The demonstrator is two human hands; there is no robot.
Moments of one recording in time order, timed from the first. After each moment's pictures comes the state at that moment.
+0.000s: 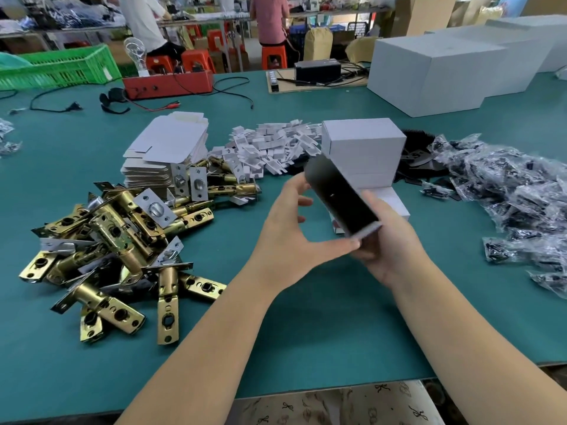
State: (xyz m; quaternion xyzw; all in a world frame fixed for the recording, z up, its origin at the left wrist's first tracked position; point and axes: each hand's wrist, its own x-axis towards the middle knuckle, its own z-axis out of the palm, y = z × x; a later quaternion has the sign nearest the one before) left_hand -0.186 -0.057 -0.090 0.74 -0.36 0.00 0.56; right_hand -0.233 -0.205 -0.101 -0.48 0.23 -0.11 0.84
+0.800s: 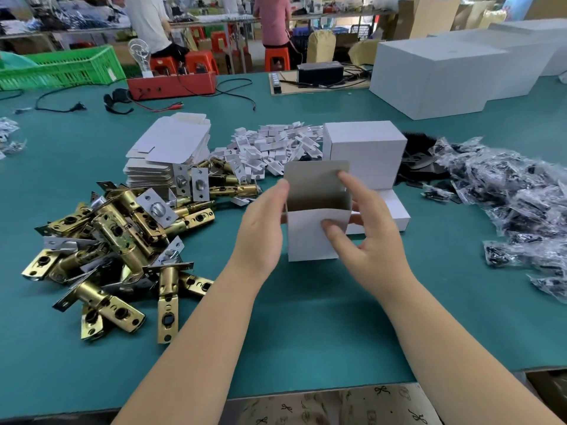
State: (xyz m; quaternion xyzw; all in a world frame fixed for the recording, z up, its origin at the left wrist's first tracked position) left_hand -0.174 -0.048 -0.078 0.63 -0.23 -0.10 0.73; right_hand -0.243 -0.187 -0.107 -0.81 -0.04 -0.36 0.45
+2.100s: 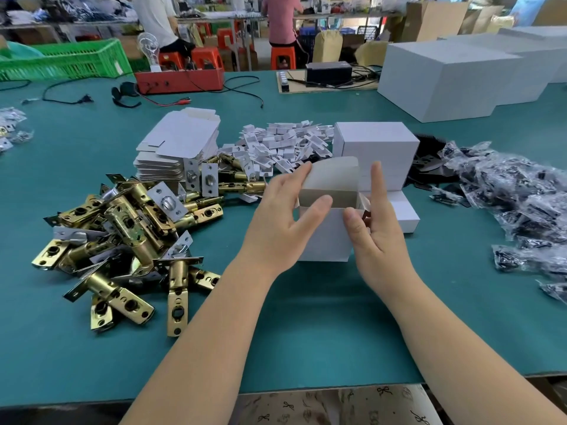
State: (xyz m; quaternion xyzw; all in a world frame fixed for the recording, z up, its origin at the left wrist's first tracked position) left_hand -0.166 -0.043 -0.086 0.80 -0.33 0.04 0.50; right_hand -0.238 -0.184 -0.111 -0.80 -0.01 -0.30 0.52
